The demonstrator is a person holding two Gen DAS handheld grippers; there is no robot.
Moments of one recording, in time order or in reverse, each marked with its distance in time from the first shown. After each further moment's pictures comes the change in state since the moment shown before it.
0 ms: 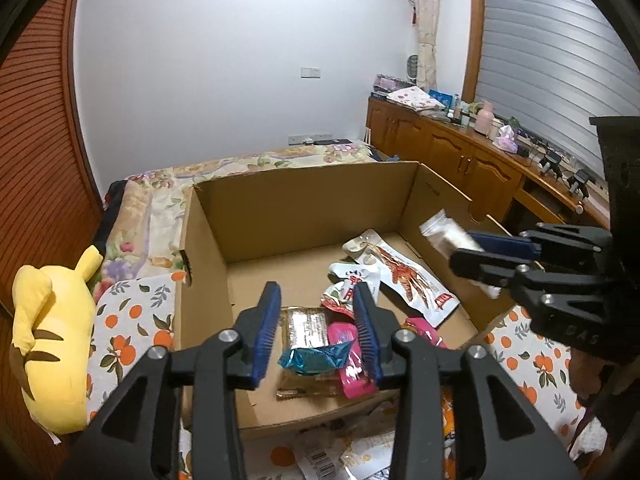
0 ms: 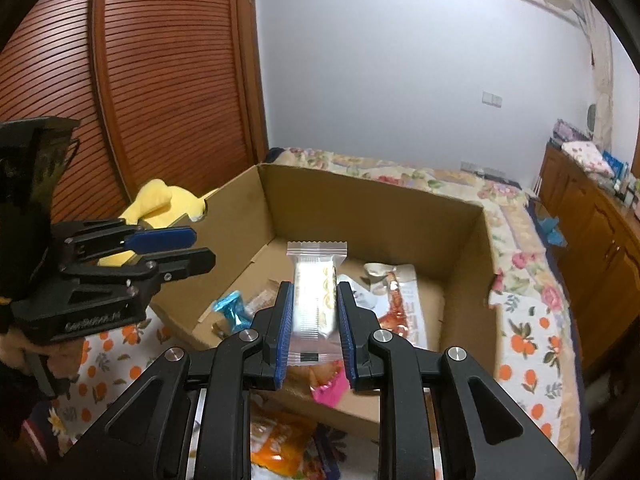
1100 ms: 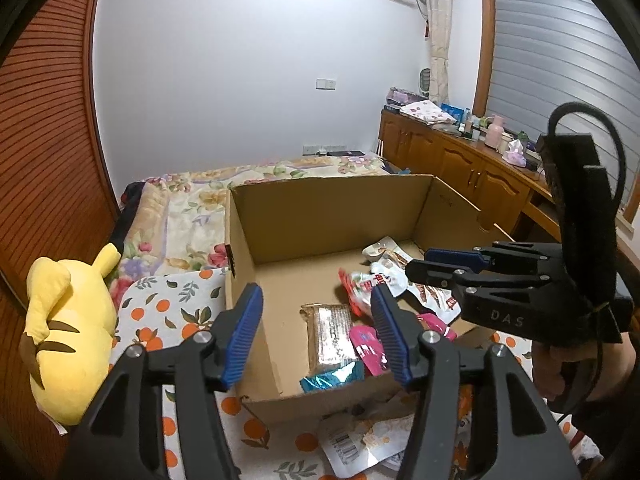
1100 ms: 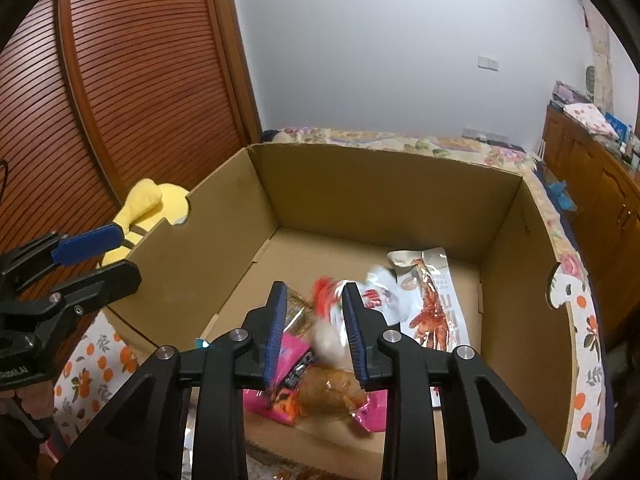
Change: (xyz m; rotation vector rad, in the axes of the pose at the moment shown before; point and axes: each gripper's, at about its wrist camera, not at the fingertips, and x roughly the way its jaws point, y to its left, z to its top) left arm -0.030 0.018 -0.011 -0.021 -0.045 0.031; right arm 0.041 0.001 0.007 0.092 0.066 0.020
